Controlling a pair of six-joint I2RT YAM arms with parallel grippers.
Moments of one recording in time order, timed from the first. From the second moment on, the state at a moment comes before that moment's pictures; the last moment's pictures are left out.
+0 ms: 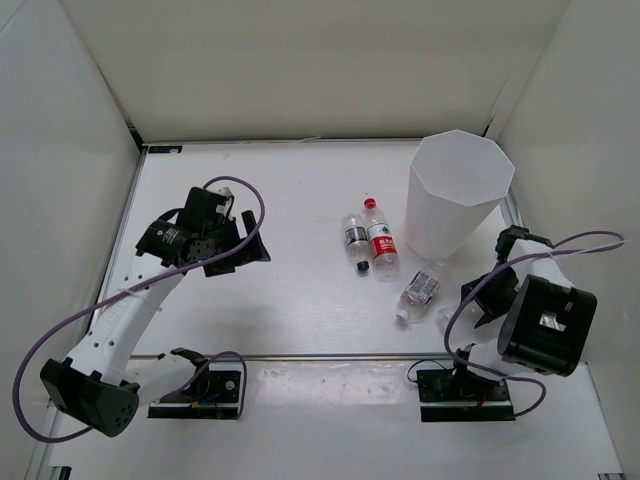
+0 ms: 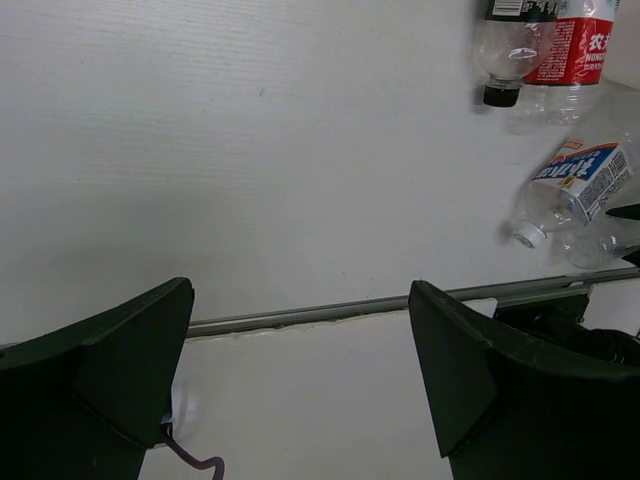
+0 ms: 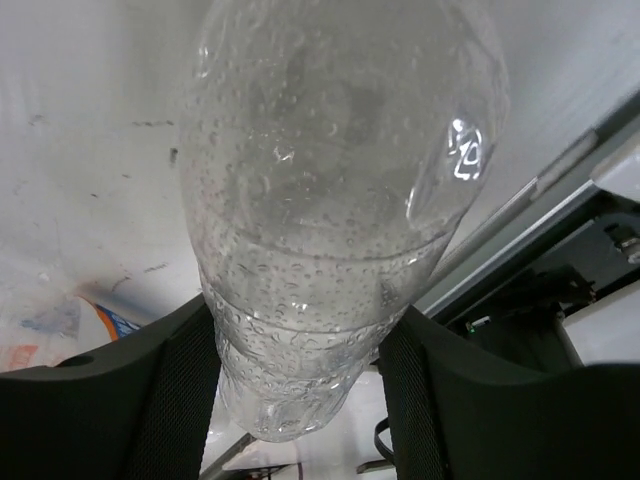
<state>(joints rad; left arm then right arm) -0.41 1.10 1.19 -1.04 0.08 -0.62 -0.31 1.44 0.83 -1.08 0.06 0.77</state>
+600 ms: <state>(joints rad) -0.41 1.19 1.21 -1.02 0.10 -0.62 -0.34 0.99 1.52 -1.37 -0.16 0.79</state>
